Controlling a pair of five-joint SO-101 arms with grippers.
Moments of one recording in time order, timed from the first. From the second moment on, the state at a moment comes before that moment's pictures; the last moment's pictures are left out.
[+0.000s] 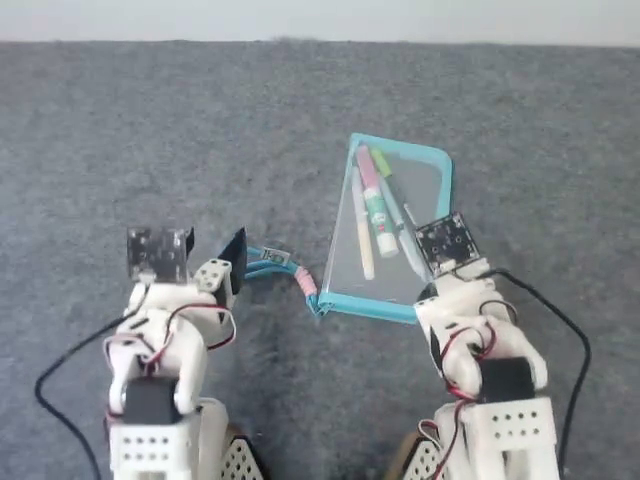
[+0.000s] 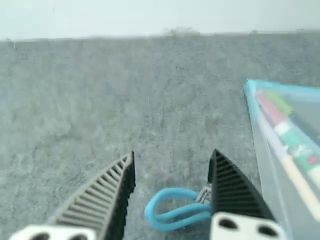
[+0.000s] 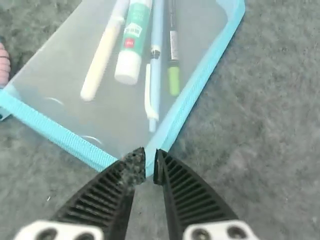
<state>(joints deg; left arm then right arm) -6.2 -96.7 85.1 50.0 3.8 -8.9 -80.4 77.1 60.1 17.9</state>
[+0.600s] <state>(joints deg) -2.5 -103.0 97.0 41.3 3.8 -6.2 -103.1 95.2 57.4 17.9</state>
